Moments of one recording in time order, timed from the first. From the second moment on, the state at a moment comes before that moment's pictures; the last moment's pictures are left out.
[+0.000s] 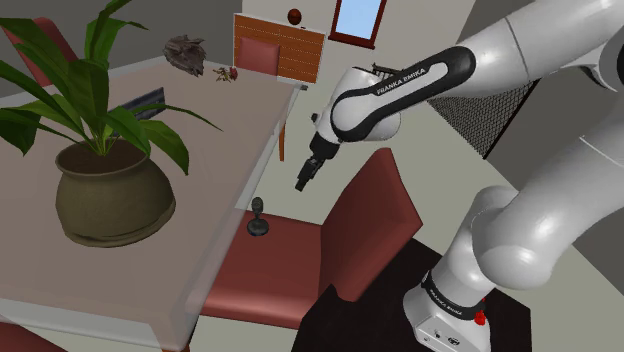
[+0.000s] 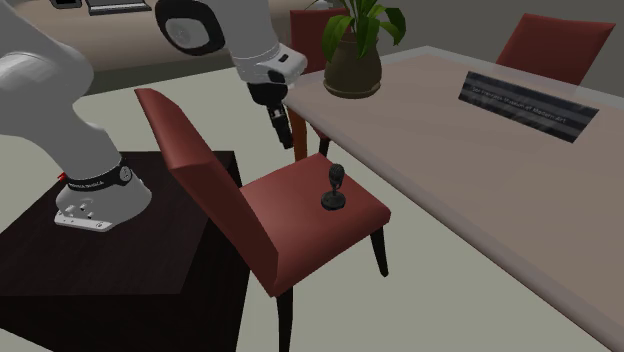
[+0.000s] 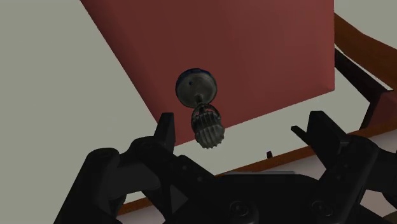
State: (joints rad) arm 0.16 -0.25 -0.13 -2.63 0.27 2.54 -0.45
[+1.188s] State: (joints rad) arm 0.15 0.40 0.00 -2.25 0.99 2.87 -1.17
